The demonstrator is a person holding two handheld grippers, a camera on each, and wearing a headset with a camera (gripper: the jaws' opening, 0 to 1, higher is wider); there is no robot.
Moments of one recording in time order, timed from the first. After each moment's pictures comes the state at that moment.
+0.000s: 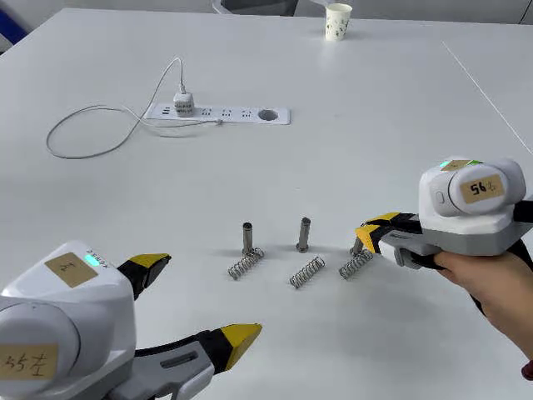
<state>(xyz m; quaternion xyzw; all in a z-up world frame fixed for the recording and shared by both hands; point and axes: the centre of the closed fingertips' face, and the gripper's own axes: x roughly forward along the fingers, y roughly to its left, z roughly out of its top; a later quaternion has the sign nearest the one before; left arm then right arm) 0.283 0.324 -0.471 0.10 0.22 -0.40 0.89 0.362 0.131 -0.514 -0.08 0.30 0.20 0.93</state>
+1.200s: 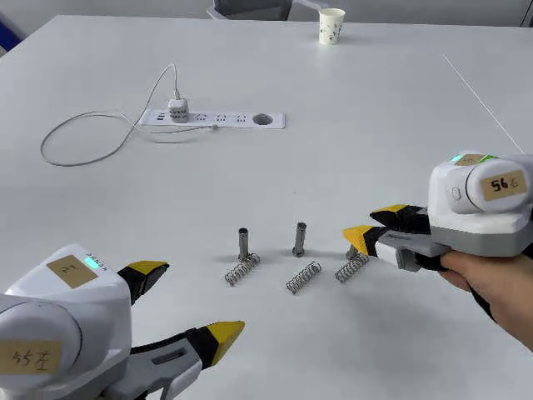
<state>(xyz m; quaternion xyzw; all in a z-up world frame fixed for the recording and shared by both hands) 0.295 0.329 -0.482 0.12 0.23 -0.39 0.88 0.352 0.138 -0.486 -0.05 0.27 0.21 0.94</state>
